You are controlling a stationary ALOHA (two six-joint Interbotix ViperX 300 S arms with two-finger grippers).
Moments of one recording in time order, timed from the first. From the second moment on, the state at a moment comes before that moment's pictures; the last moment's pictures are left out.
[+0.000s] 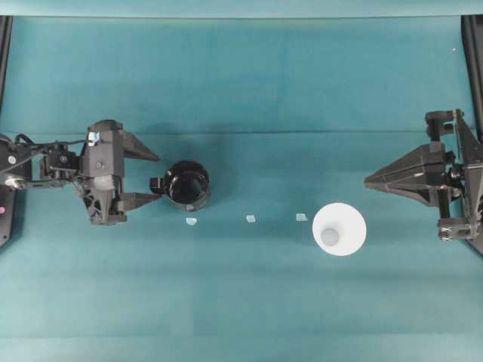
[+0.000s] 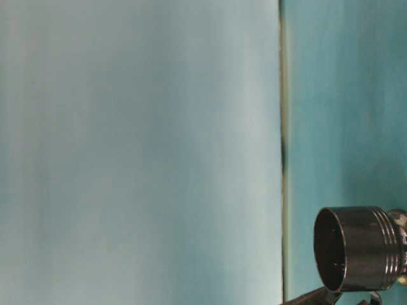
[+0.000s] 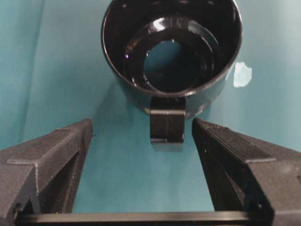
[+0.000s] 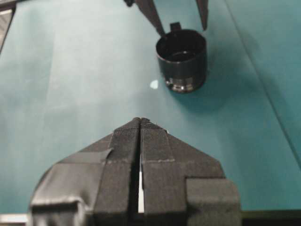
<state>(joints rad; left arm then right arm) 0.15 -0.14 1.12 0.02 -0.35 0.13 -0.01 -0.86 1.14 0.06 0.04 0.17</state>
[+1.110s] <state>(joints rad) 0.15 -0.12 1.09 0.01 -0.29 0.13 -0.01 -0.86 1.14 0.06 0.06 0.17</state>
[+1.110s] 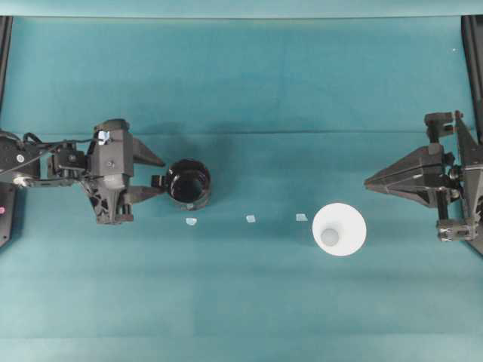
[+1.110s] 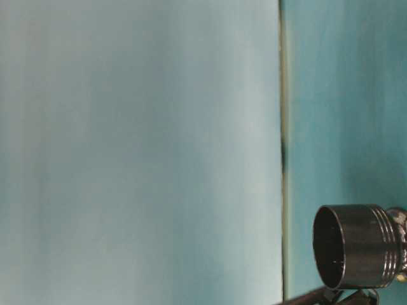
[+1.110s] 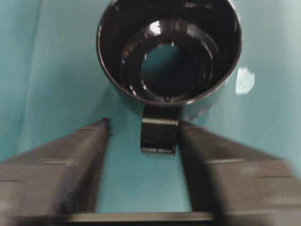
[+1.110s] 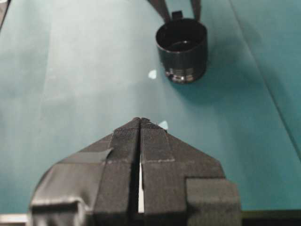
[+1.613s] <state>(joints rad) 0.15 -0.12 1.07 0.02 -0.30 0.14 -0.01 -0.85 1.14 0.06 0.08 0.17</state>
